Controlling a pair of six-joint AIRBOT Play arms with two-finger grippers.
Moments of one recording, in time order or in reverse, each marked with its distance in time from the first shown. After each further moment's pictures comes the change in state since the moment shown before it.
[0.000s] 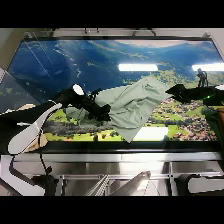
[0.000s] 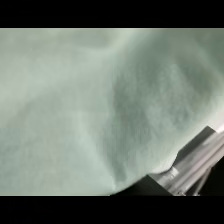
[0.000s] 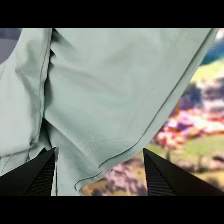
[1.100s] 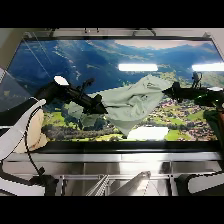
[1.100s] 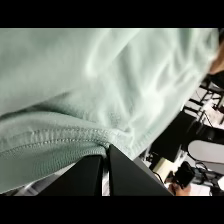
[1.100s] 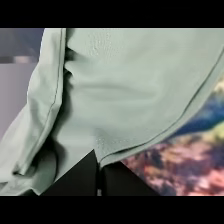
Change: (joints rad) left arm 0.135 0.106 0.000 -0.180 -0.241 0.121; right arm 0.008 -0.121 0.036 0.175 -0.018 0.033
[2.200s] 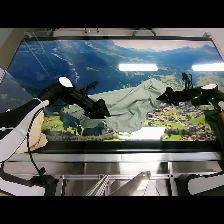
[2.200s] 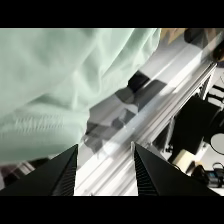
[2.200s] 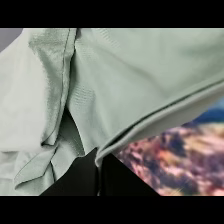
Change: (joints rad) left arm -0.050 0.000 0.000 0.071 -0.008 -0.003; right arm 0.089 0.015 0.000 -0.151 0.091 0.019
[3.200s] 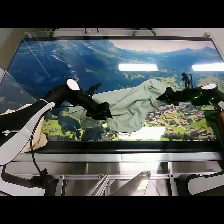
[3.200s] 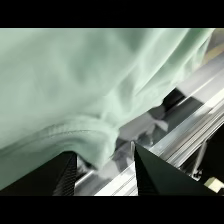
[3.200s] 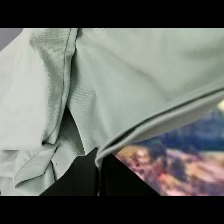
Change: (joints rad) left arm -0.088 0.000 0.000 0.100 0.163 -0.089; right arm 0.000 0.000 0.000 0.000 0.005 -0.004
